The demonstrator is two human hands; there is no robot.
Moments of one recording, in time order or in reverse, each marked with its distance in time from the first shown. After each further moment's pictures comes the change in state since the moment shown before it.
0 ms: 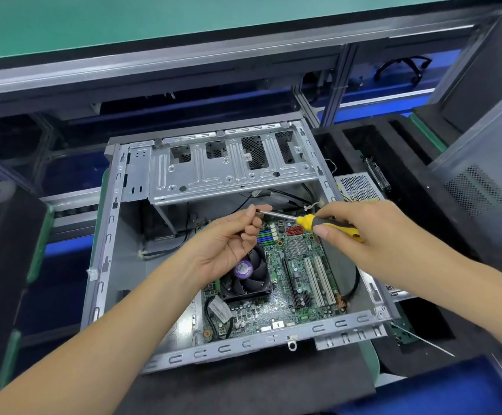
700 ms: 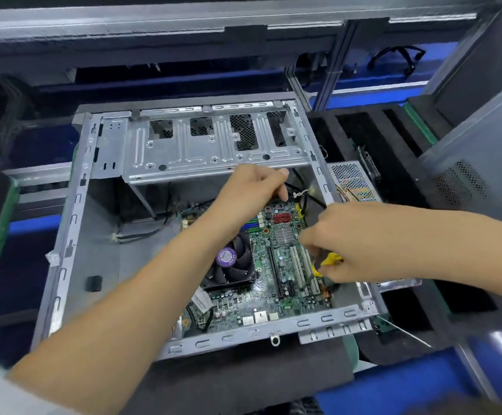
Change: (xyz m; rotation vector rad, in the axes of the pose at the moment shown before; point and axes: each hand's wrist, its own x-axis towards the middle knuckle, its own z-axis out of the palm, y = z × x) left_hand 0.021 0.002 0.066 1.130 0.198 0.317; right_hand 0.020 -0.017 -0.009 -0.590 -0.643 -0.277
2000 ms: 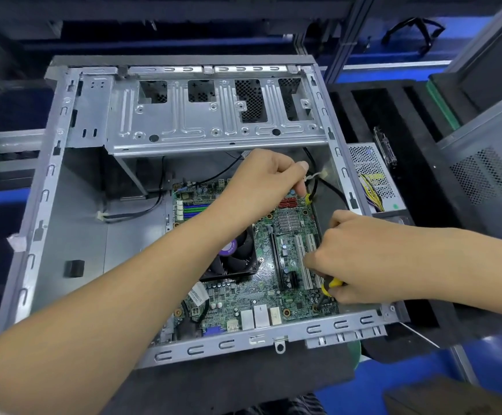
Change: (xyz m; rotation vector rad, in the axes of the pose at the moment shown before) left_hand 0.003 -0.011 0.010 0.043 -0.015 0.052; right_hand 0.031 0.007 0.049 -0.265 -0.096 -0.183
